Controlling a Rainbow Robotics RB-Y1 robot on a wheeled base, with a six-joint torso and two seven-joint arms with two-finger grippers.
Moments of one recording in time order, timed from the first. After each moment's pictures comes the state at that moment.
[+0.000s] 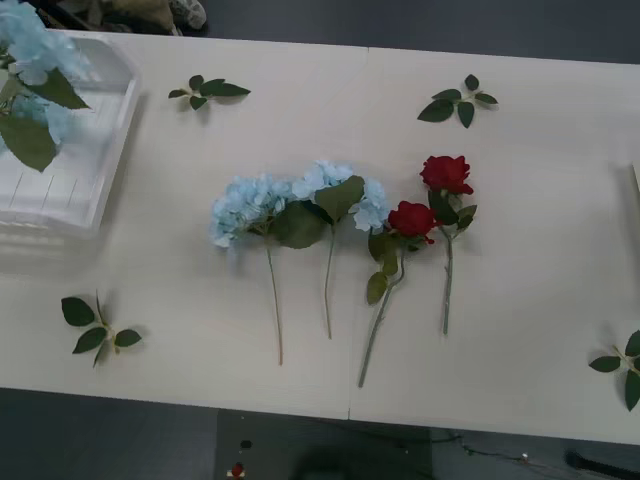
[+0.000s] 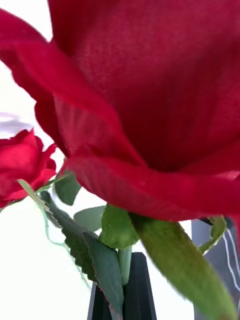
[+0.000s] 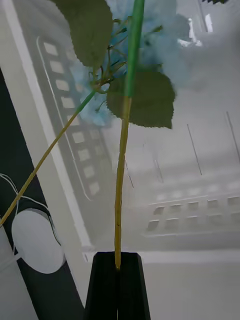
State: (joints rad) right arm -0.56 -1.04 0.00 -1.00 -0.43 1.00 1.65; left arm -0.58 0.99 0.11 -1.36 0.61 1.40 -2.04
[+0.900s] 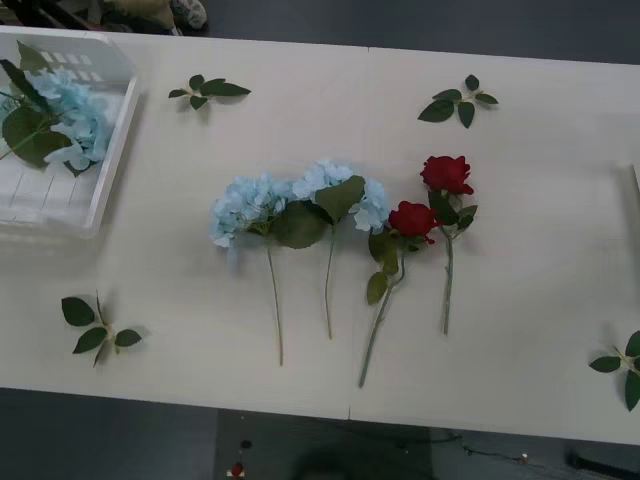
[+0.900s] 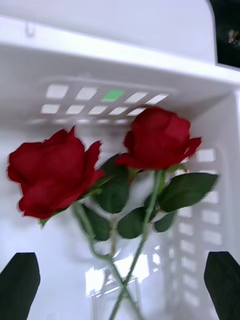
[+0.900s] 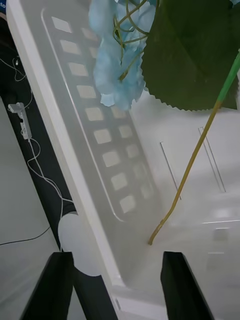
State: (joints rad) right arm -0.61 -0.99 0.05 -0.86 -0.56 0.90 1.65; left arm -0.58 0.99 -0.10 -1.15 0.49 1.03 -2.04
